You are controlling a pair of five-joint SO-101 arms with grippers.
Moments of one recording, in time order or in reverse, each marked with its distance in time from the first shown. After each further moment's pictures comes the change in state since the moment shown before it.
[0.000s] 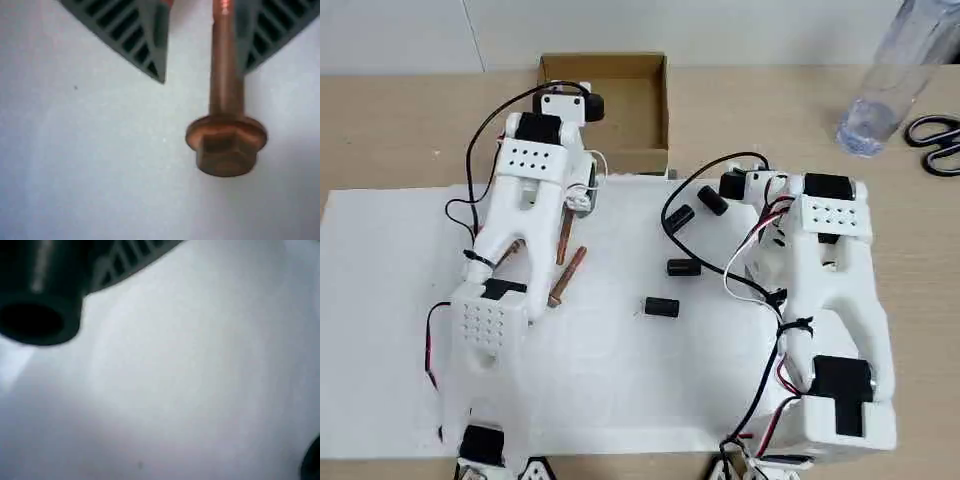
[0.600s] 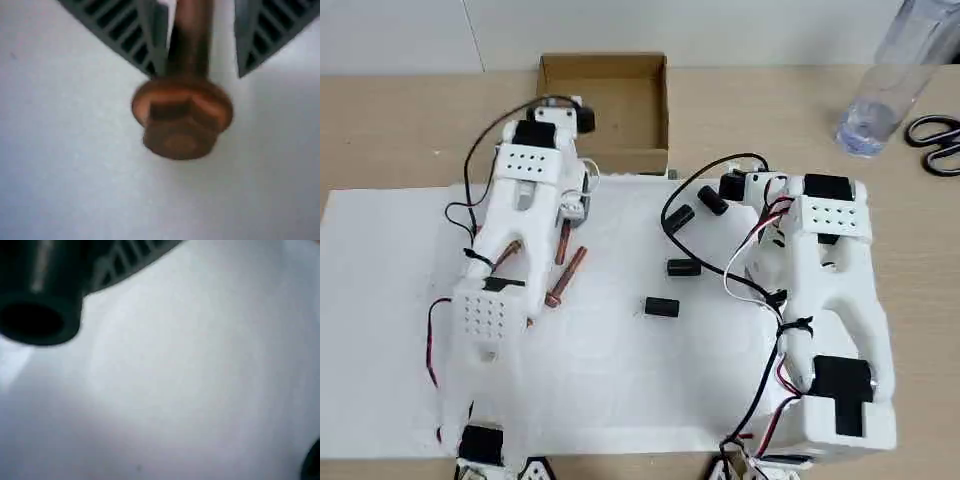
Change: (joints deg) left arm -1.7 5.9 -0.1 -1.0 0.2; right arm 0.0 0.0 0.4 0.1 0.0
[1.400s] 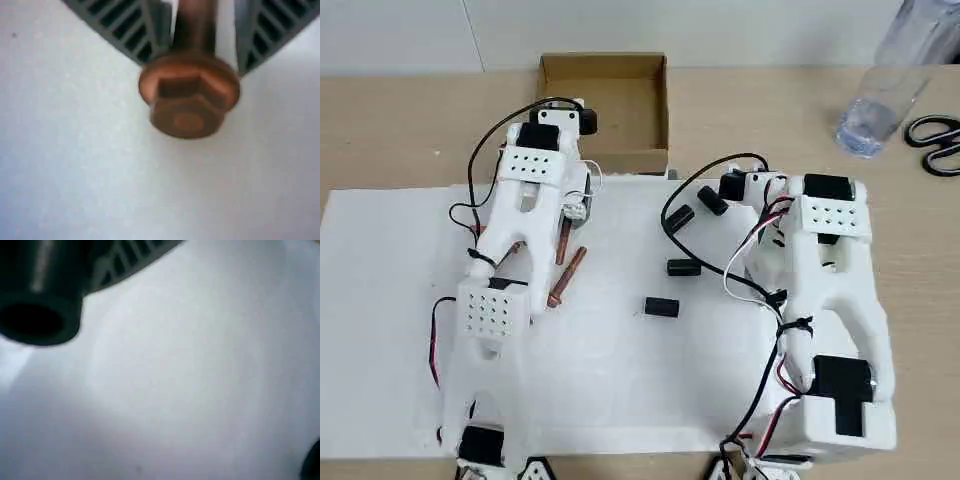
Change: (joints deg) left arm 0.7 1.9 -2.6 -1.5 -0.3; right arm 0.0 0.0 0.0 0.0 0.0
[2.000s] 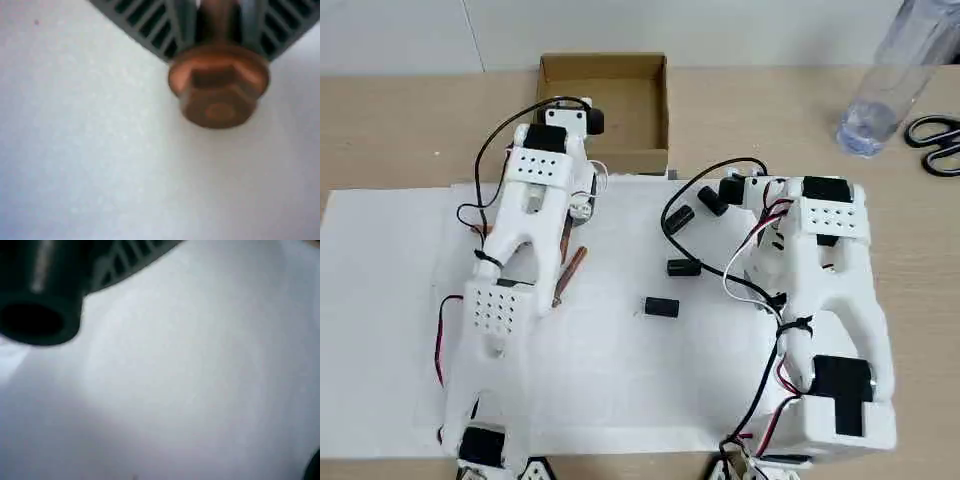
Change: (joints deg) left arm 0.9 4.7 -6.9 2.4 0.3; right arm 0.0 0.0 1.2 -0.1 0.0
